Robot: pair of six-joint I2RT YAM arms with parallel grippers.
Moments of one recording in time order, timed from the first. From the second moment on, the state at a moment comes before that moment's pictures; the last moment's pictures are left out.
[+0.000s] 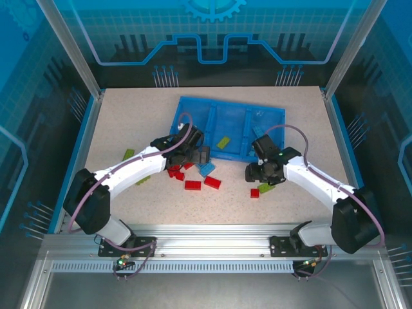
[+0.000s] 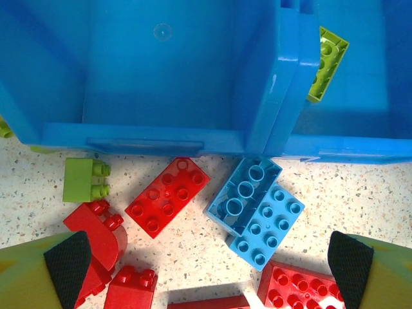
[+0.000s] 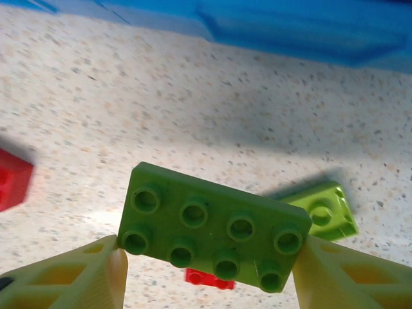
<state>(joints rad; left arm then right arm) -0.64 1.54 1.15 -0.60 -0.24 -0.55 0.49 1.34 0.91 -0.83 0.02 0.51</state>
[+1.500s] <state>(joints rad) -0.64 1.49 1.03 -0.60 -0.22 -0.61 0.49 1.30 0.99 -0.93 0.09 0.42</state>
